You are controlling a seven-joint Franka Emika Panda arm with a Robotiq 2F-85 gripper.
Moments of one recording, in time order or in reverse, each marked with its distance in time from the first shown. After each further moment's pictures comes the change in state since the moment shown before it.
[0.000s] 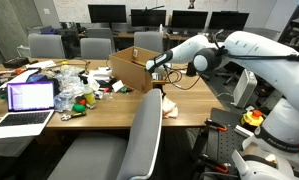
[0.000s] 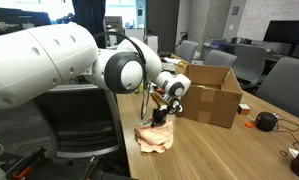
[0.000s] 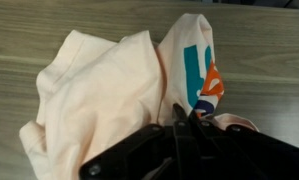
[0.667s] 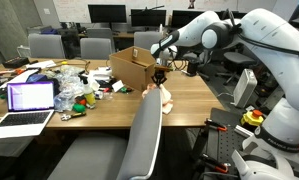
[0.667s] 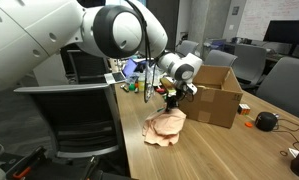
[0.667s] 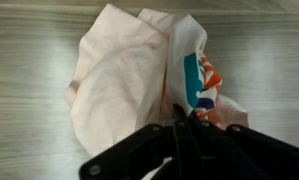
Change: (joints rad) arm -0.031 -0.300 -0.009 -0.290 0.007 0.293 0.000
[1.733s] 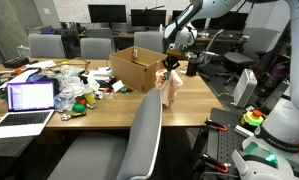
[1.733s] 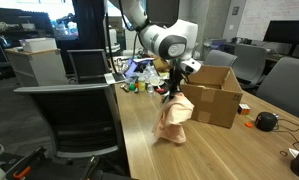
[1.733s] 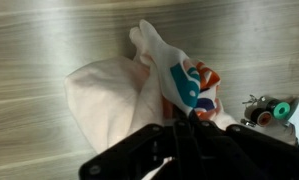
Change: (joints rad) arm 0.118 -0.603 -0.127 -0.732 -0.009 0.400 -0.001
